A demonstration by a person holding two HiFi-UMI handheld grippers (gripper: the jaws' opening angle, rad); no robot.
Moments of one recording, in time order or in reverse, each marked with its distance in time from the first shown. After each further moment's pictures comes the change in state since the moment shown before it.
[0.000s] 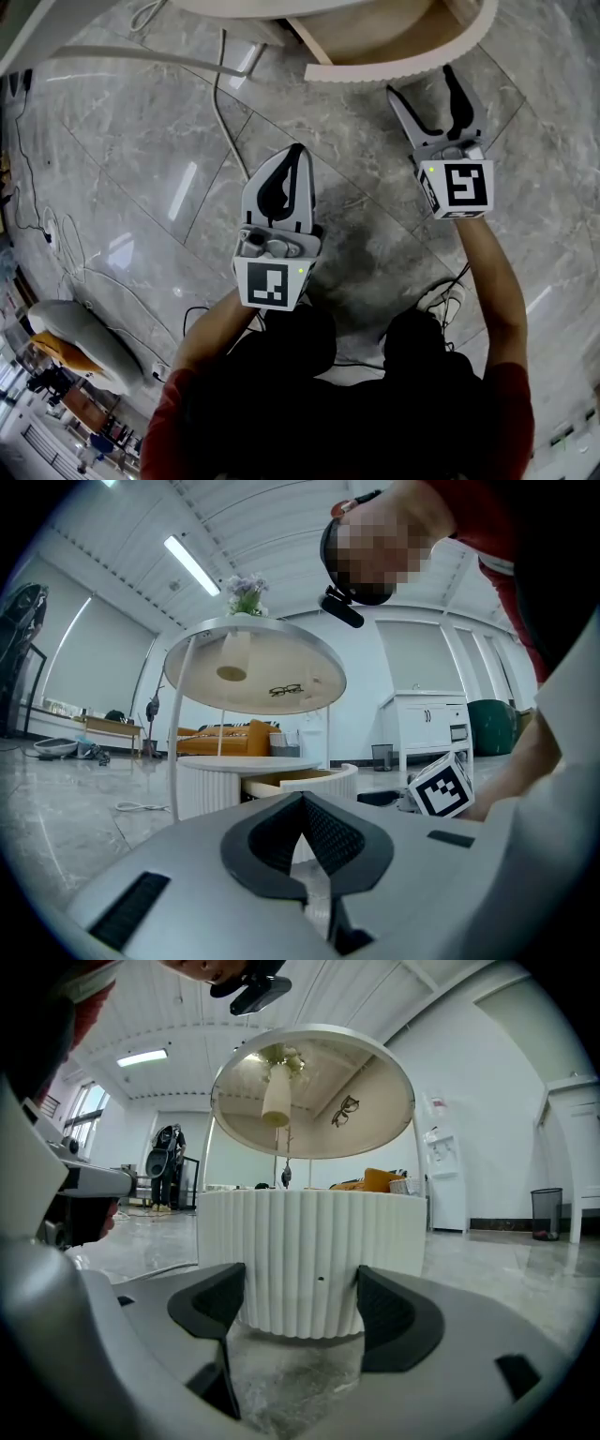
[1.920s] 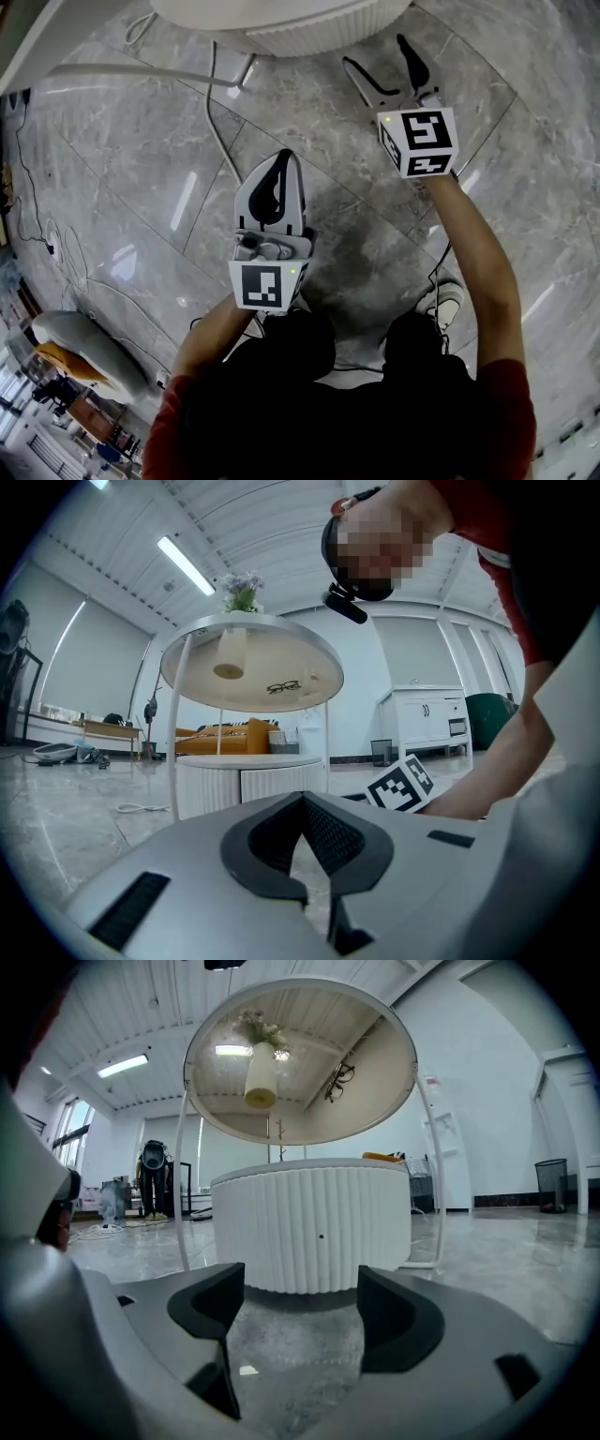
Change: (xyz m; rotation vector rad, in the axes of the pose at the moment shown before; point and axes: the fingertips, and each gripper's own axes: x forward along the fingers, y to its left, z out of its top) left arm 0.002 -0.001 -0.004 0.028 0.011 0.000; right arm 0.066 0.006 -0.008 0.095 0.044 0.009
